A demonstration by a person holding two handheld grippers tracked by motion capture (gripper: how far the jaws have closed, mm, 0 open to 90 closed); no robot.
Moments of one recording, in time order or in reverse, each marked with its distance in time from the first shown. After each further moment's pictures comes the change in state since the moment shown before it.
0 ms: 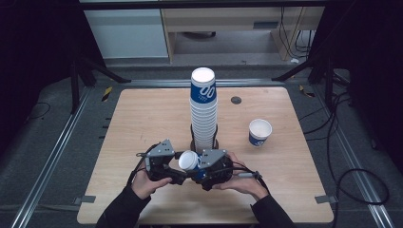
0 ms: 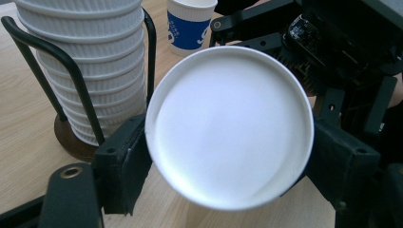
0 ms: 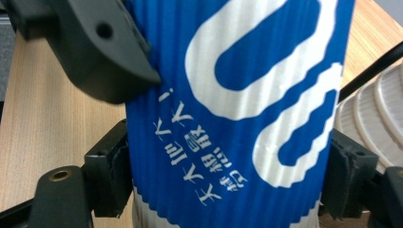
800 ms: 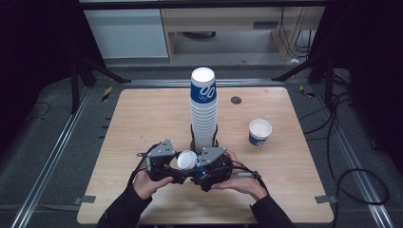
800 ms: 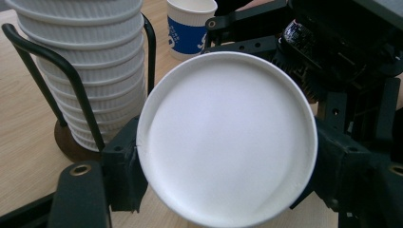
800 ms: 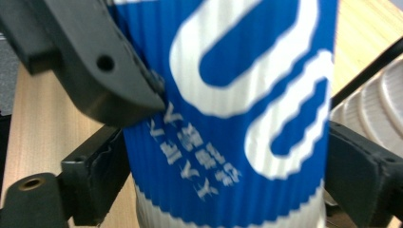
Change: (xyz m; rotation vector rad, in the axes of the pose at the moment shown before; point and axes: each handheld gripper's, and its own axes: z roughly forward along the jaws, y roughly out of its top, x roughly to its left) left arm 0.000 0.001 0.000 -0.022 0.005 0.008; right arm -0.002 0.002 0.001 -0.005 0.012 0.056
